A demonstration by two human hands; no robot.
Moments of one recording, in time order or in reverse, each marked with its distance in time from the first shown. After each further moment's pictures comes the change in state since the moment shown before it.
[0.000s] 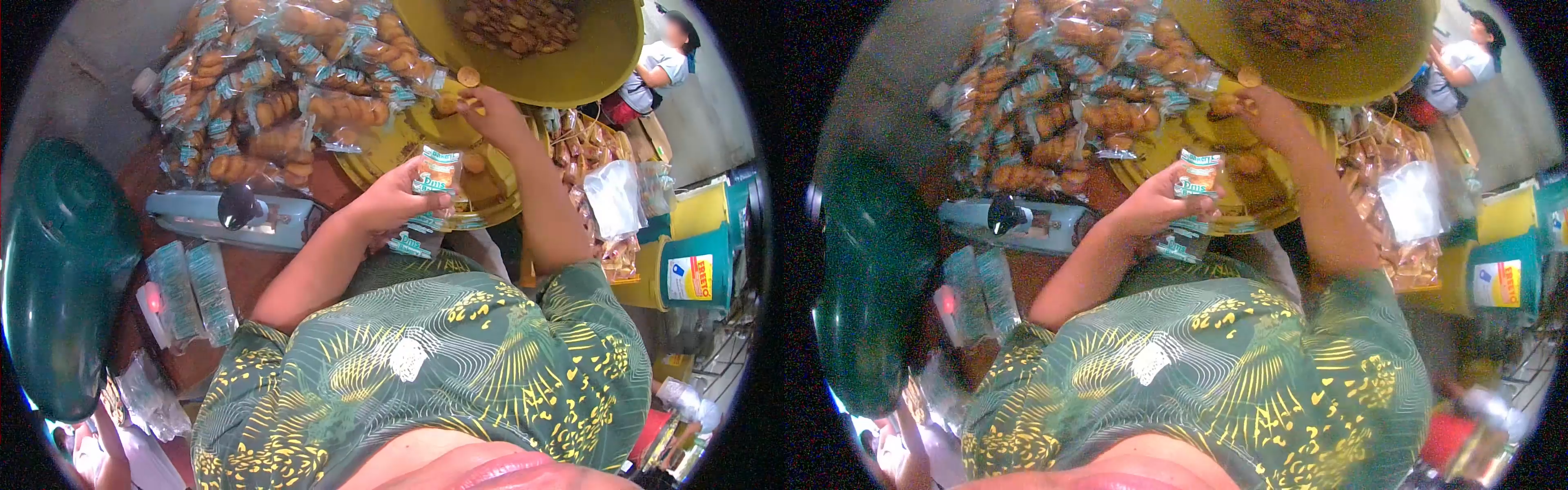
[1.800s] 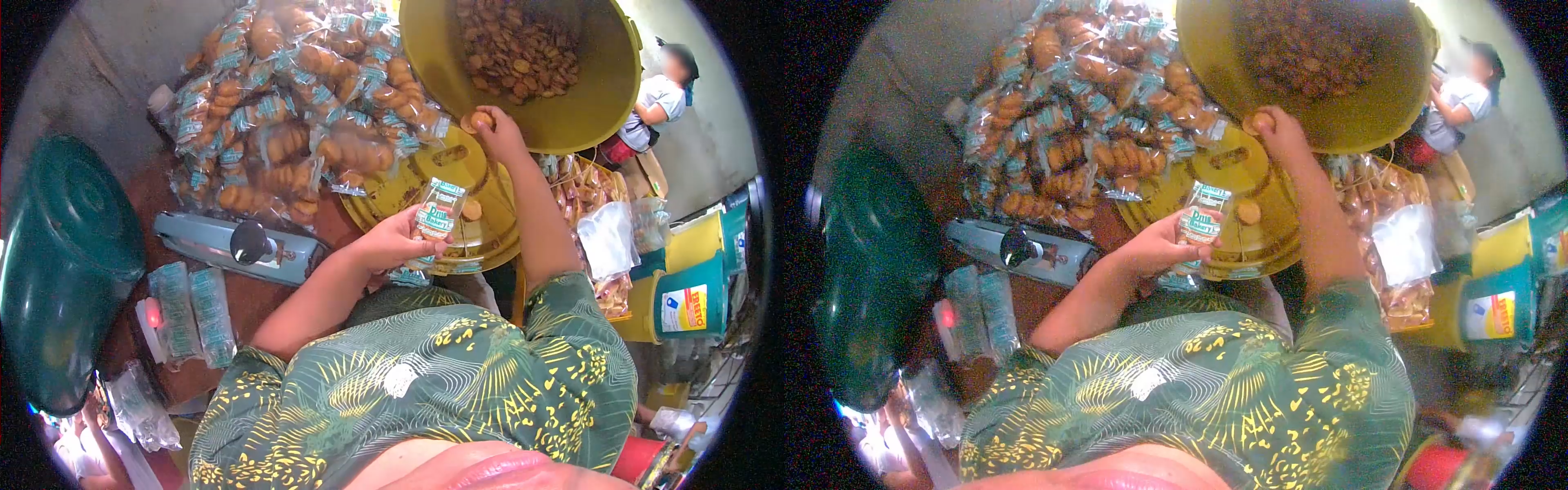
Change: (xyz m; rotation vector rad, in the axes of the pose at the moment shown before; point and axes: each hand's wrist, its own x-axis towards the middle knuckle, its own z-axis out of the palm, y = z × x) left_hand 0.009 -0.010 -0.015 0.010 -0.095 0.031; right_hand 0.058 0.070 0.007 0.080 0.107 0.147
